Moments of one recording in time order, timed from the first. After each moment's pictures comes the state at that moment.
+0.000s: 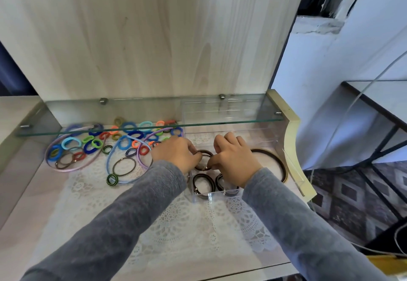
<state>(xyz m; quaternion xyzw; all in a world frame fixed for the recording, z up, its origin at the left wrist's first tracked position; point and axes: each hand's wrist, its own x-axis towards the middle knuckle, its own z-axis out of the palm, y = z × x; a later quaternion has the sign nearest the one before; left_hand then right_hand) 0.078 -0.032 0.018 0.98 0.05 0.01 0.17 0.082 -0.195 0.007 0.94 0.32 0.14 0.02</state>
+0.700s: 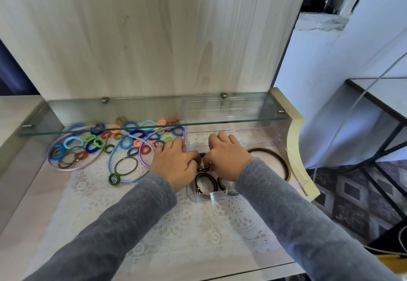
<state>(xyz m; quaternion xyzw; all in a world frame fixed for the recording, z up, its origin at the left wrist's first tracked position) 0.061 -0.017 -0.009 0.99 -0.08 0.06 0.05 0.084 -0.175 0.023 0.94 0.33 0.02 0.09</state>
